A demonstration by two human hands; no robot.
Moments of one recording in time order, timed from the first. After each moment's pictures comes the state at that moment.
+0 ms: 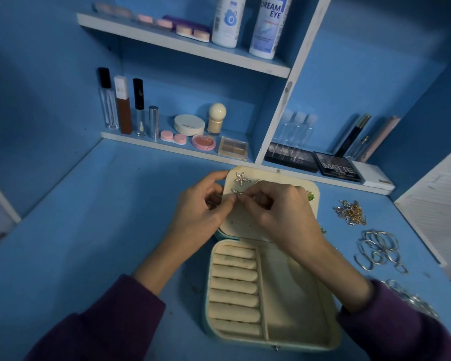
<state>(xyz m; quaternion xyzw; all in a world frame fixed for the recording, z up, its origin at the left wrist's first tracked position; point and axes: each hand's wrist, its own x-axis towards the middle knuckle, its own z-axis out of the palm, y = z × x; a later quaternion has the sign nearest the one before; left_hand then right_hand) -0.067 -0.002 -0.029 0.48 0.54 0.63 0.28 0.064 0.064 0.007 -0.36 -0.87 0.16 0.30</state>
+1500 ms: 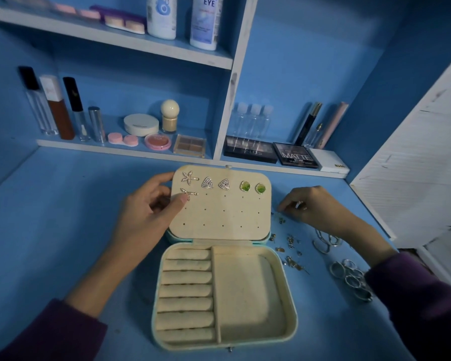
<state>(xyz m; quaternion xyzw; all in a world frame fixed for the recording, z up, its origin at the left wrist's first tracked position) -0.067 0.002 -0.034 0.47 0.57 0.62 0.26 0.195 0.167 -0.009 -0.36 -0.92 0.14 0.11</state>
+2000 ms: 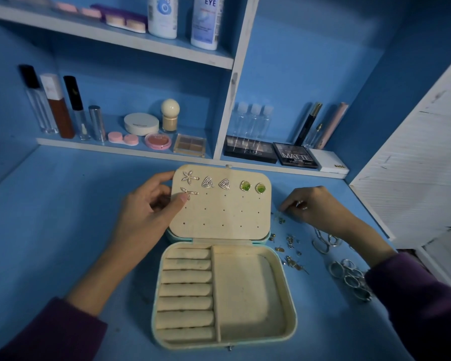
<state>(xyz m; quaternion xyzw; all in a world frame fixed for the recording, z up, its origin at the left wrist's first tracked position) -0.067 0.002 -0.034 0.47 0.57 0.62 0.26 0.198 0.169 -0.011 -0.38 -0.91 0.14 0.12</state>
